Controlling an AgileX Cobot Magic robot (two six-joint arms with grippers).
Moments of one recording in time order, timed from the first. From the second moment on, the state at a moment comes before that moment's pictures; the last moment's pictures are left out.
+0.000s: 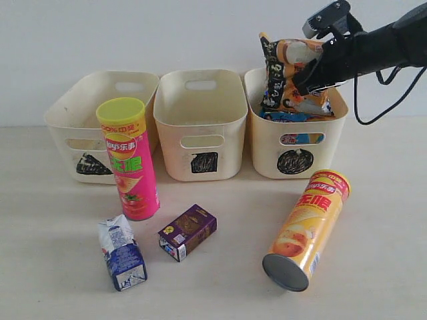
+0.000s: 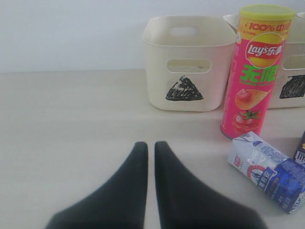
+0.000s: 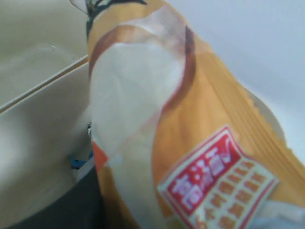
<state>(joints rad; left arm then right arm) -0.03 0.00 0.00 0.01 0.28 -0.02 0.07 2.12 -1.73 0.99 0.52 -1.45</state>
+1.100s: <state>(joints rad) -0.03 0.00 0.00 0.01 0.28 -0.02 0.07 1.97 -1.74 0.99 0.64 -1.22</state>
